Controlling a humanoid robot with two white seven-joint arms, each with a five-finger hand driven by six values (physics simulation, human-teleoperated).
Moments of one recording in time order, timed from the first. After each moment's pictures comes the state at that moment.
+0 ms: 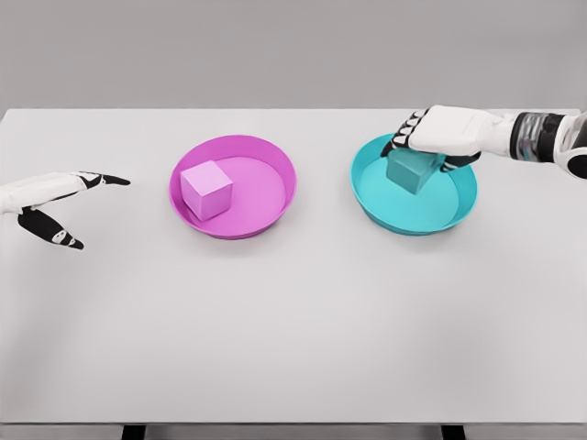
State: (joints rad) left arm -0.54 0.88 -0.54 -1.11 -0.03 -0.61 -0.61; right arm -1.14 -0.78 1.27 -1.13 0.46 -0.61 0.18
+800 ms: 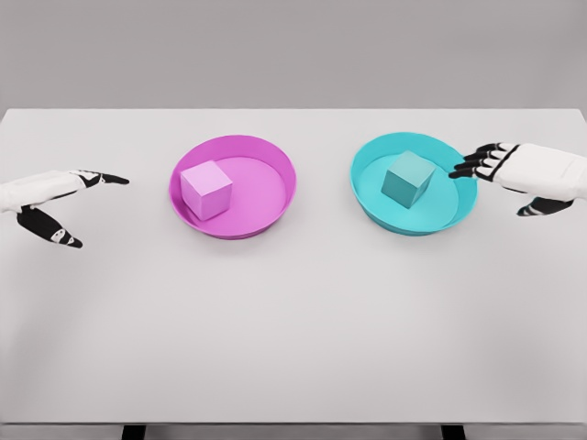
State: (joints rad) left arm -0.54 0.88 -0.54 -1.11 -0.04 -0.61 -0.61; right arm -0.94 -1.13 1.21 -1.35 0.36 -0.61 0.05
